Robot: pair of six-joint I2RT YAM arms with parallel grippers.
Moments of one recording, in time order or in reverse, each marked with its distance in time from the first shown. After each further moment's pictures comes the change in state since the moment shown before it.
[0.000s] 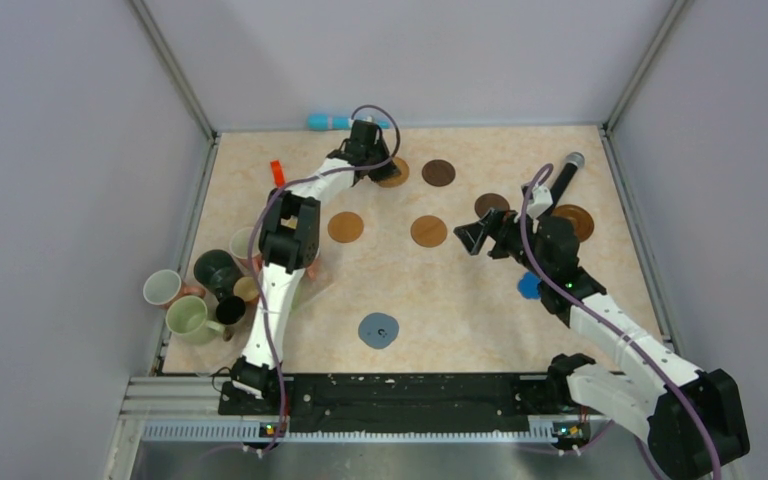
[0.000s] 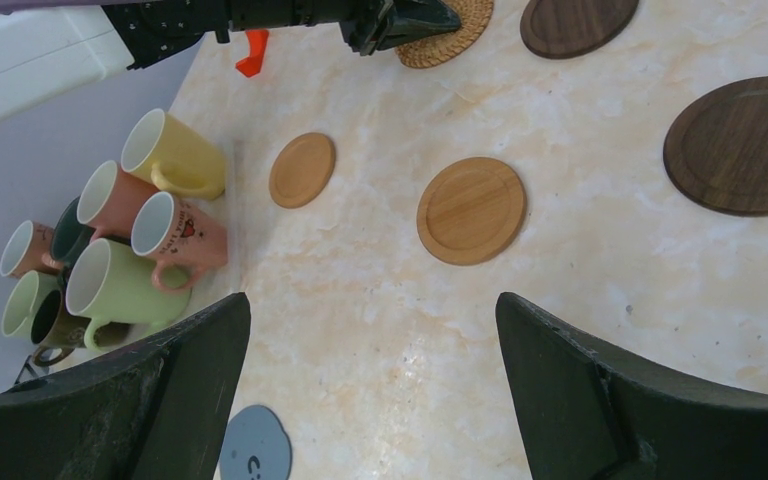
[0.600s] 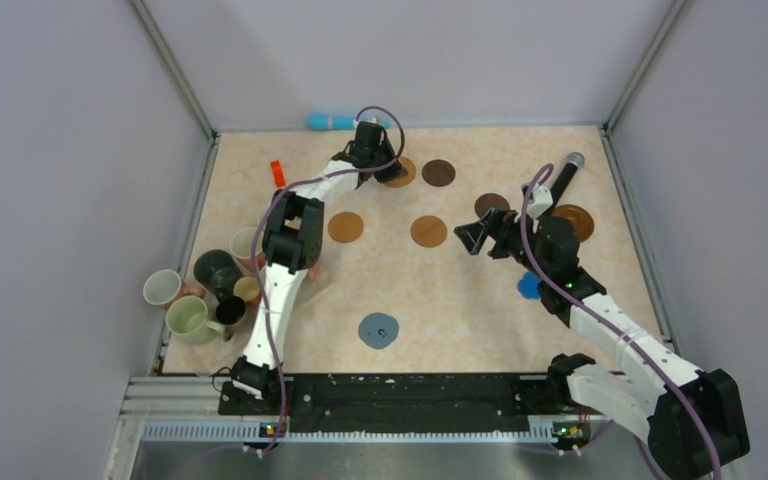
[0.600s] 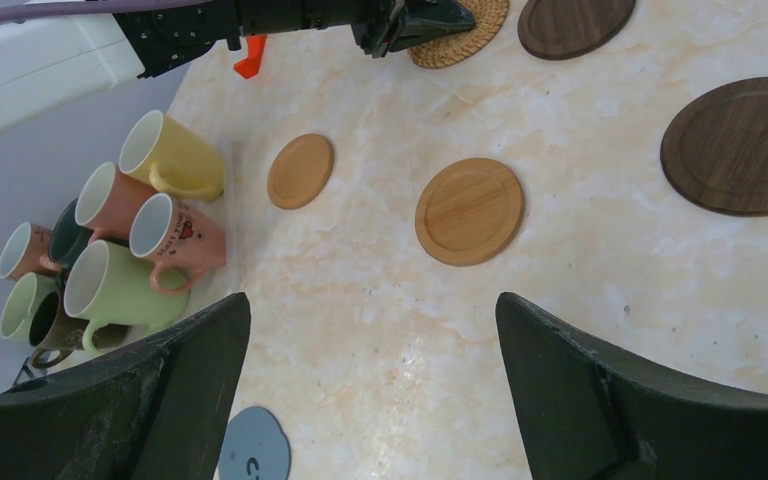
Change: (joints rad) left arm -0.017 0.024 0.010 0.053 0.032 -0.042; right arm 0.000 0.000 0.000 0.000 0.004 0.000
